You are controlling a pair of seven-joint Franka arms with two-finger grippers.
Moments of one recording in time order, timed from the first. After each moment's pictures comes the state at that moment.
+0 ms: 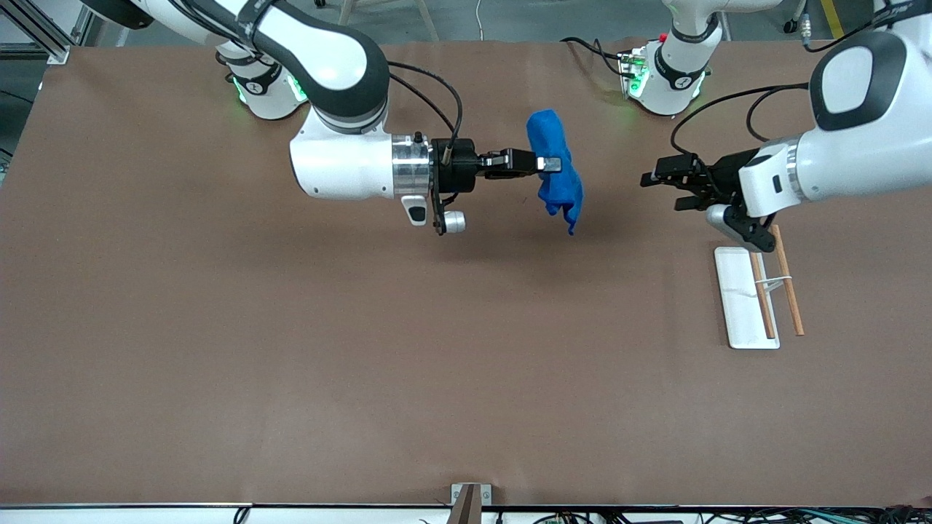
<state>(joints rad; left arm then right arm) -0.05 0.04 -0.06 -1.94 -0.68 1.65 0.33 -0.01 0.58 0.98 -1.58 1.42 2.51 -0.07</state>
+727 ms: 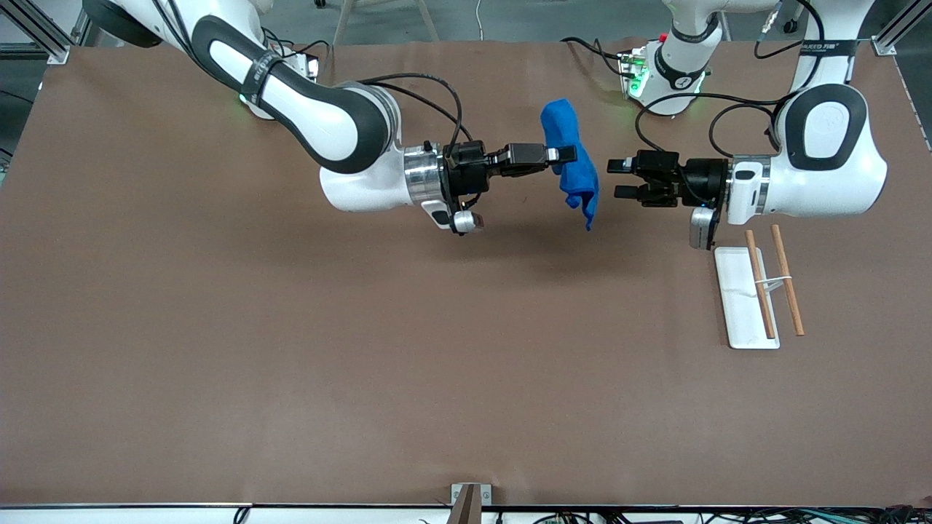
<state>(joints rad) -0.07 0.05 -0.02 -2.15 -1.21 1.61 0.56 0.00 0.65 0.98 -1.58 1.72 2.41 -0.39</state>
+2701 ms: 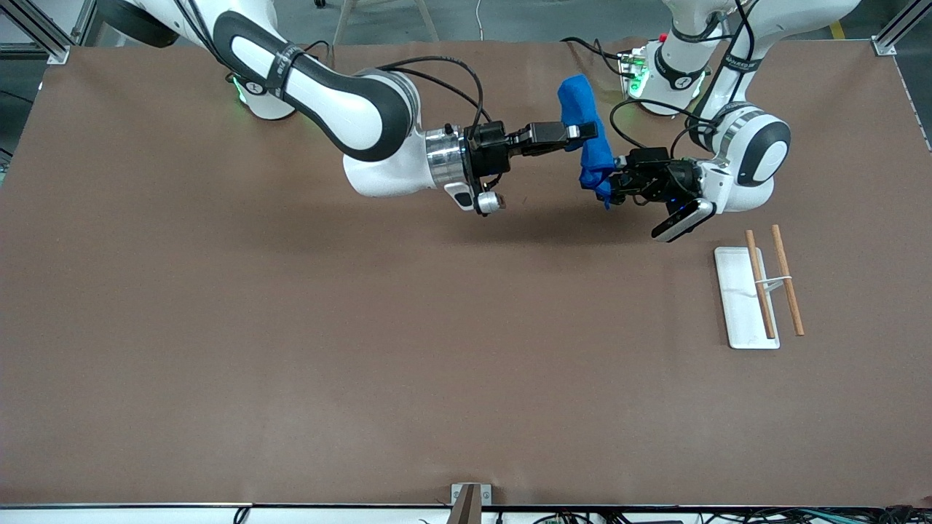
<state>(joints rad) -0.08 0.13 -0.02 -2.45 -1.90 1.39 1.04 0.06 0.66 0.98 -1.57 1.80 2.41 -0.41</state>
